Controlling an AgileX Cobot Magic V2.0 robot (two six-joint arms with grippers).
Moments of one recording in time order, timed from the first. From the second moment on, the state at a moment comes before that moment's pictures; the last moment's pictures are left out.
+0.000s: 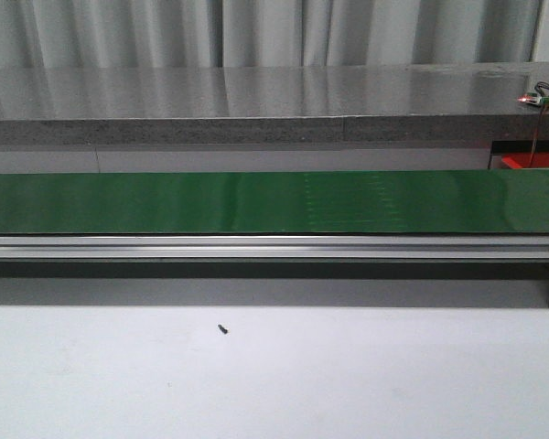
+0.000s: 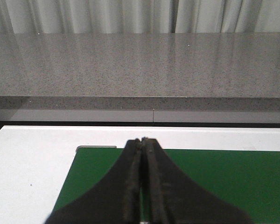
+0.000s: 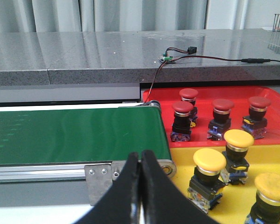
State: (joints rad) left arm -0.02 0.52 -0.48 -0.05 0.19 0.00; right arm -0.06 -0.01 0.03 -0.14 0.07 0.19
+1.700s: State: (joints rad) left arm -0.02 -0.01 0.01 0.02 0.07 -0.10; right arm -0.06 -0.01 0.03 -0.14 0.07 0.19
